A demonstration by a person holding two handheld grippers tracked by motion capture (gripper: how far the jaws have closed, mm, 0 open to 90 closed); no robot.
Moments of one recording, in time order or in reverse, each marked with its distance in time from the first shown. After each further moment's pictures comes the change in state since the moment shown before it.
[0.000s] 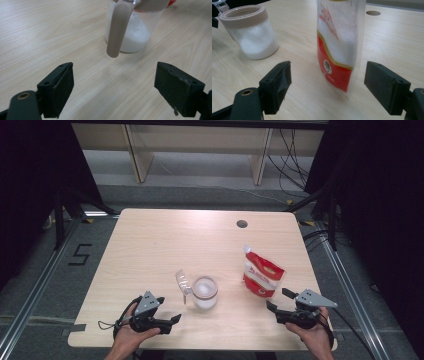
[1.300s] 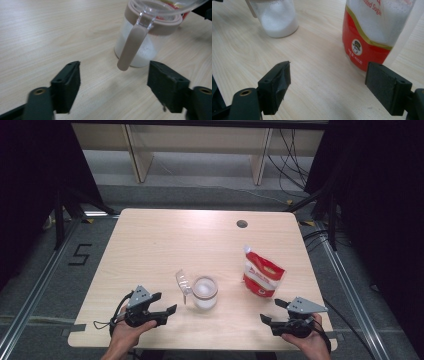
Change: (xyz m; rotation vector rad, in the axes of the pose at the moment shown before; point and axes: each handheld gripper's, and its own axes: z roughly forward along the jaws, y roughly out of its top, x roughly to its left) left arm 0.011 0.011 -0.013 -0.077 0.033 -0.116; right arm 0.020 -0.010 0.001 0.124 0.091 -0.050
